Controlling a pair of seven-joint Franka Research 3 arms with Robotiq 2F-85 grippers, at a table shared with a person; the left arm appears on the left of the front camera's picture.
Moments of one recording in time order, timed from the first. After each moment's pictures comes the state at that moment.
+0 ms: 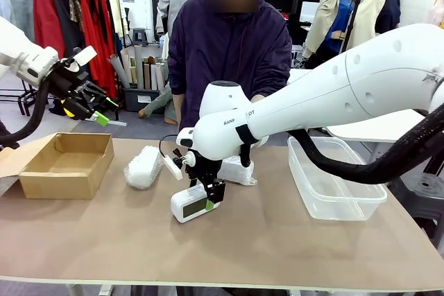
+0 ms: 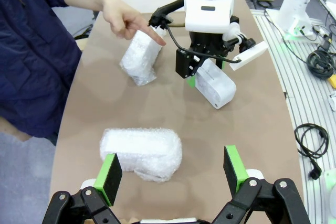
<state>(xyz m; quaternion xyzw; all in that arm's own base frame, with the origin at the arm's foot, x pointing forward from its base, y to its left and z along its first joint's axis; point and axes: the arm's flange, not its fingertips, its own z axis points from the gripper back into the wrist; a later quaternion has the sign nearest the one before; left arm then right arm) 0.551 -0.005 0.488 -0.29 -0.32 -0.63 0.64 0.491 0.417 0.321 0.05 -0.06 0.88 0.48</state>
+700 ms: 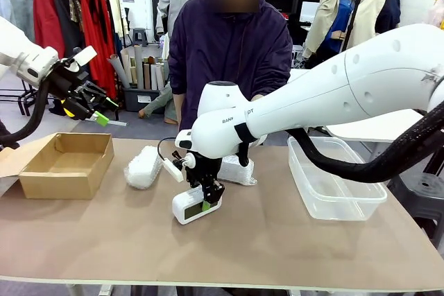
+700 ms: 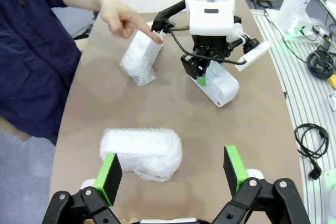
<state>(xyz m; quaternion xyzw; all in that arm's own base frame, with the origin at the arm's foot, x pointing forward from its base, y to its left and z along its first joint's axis) 0.551 -0.005 0.488 -0.29 -0.32 -0.63 0.64 0.489 0.419 0.322 0.05 -0.04 0.89 0.46</state>
